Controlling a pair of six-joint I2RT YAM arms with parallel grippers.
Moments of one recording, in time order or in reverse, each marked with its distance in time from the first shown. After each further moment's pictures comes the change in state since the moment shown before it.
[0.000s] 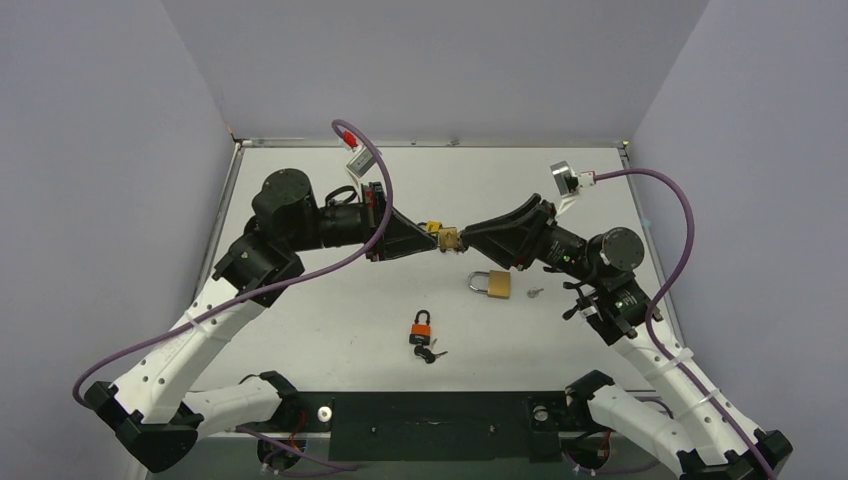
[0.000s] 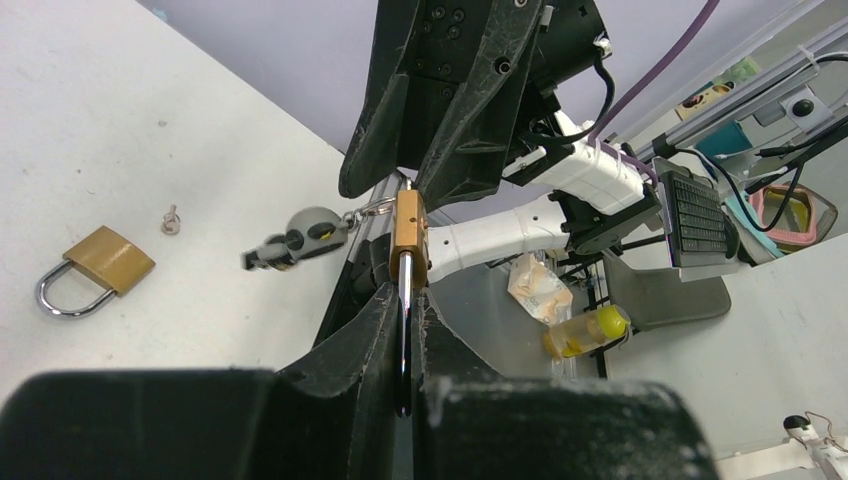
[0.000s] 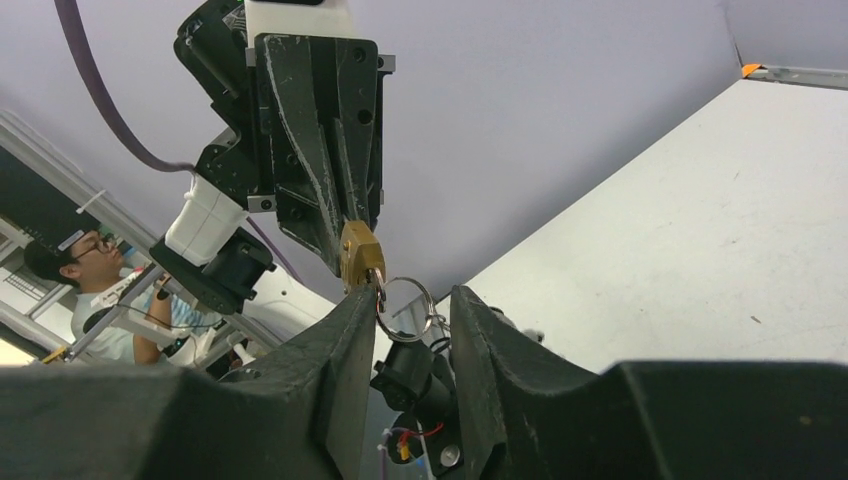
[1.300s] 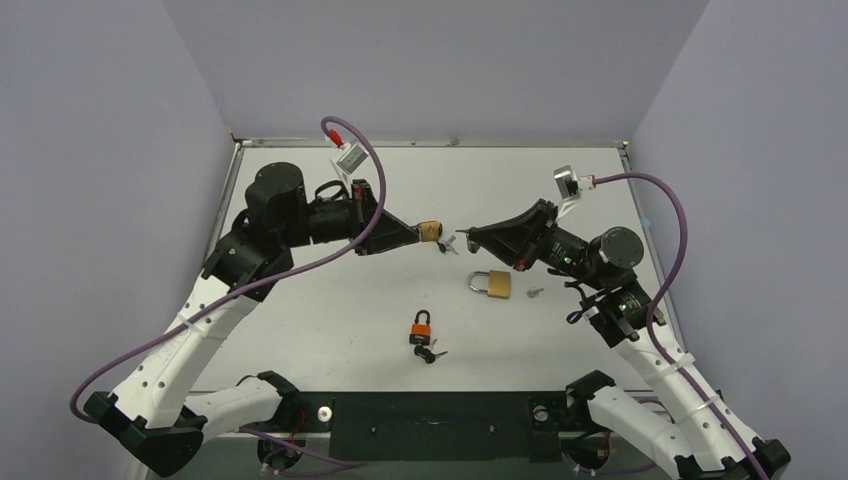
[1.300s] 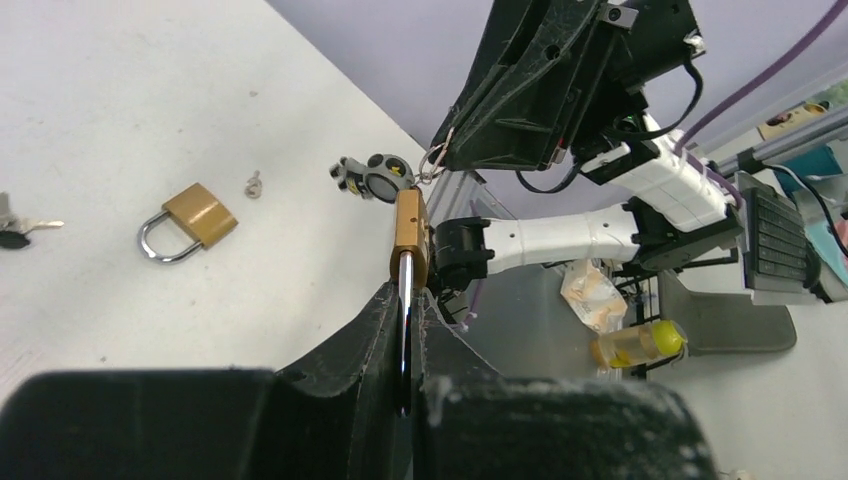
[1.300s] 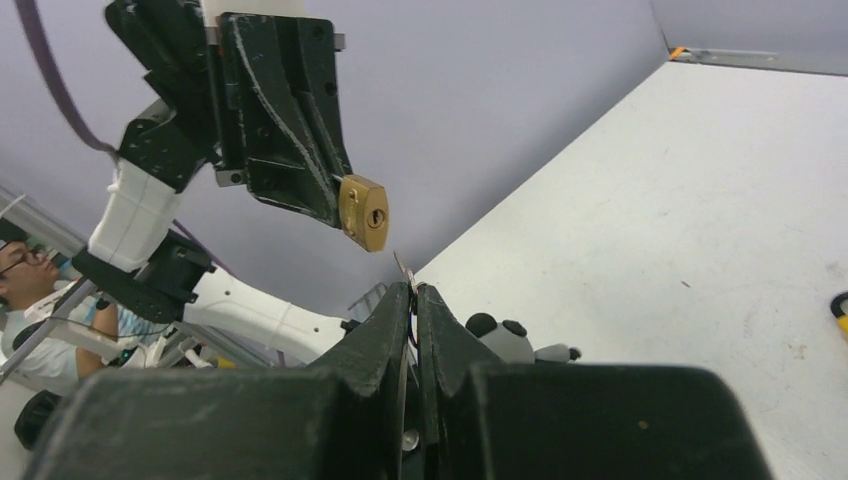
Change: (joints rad) left arm 0.095 0.002 0.031 -0.158 -0.002 0.105; right arm -0.045 -0.025 -0.018 -0.084 0.001 -0.074
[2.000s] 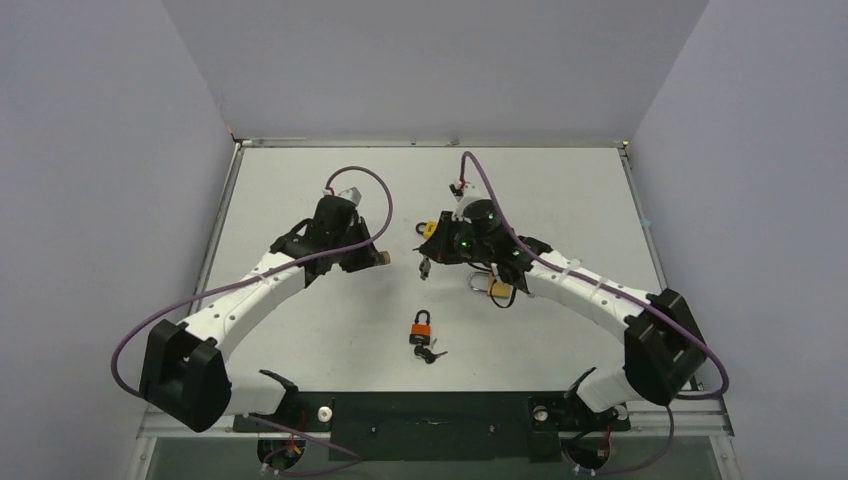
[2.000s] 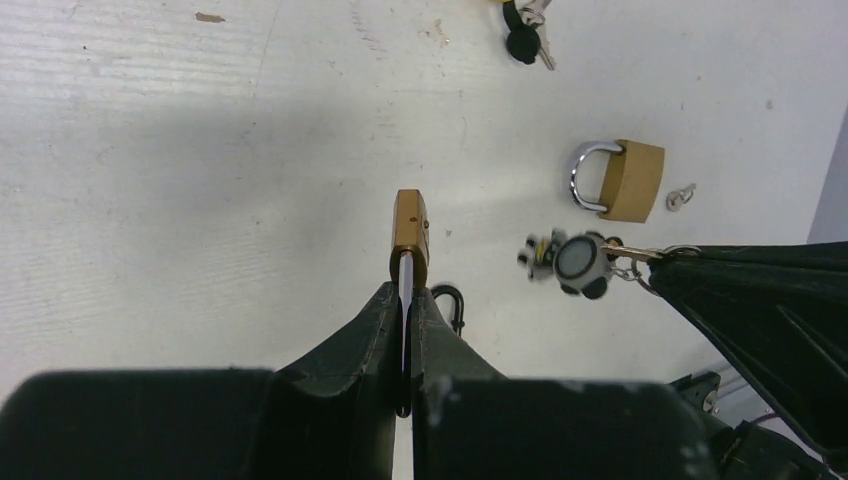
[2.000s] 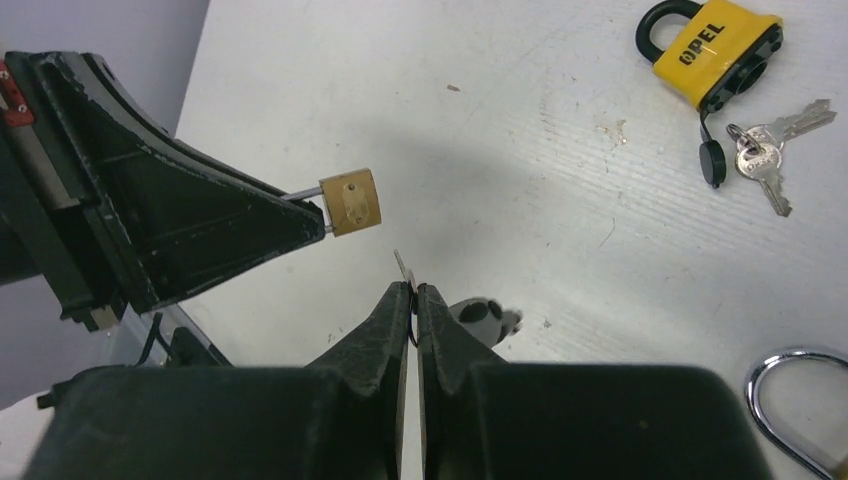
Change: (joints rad) left arm 0.095 0.199 -0.346 -0.104 -0.626 -0.100; right arm 0.232 0.605 0.147 -0.282 0.484 -0.149
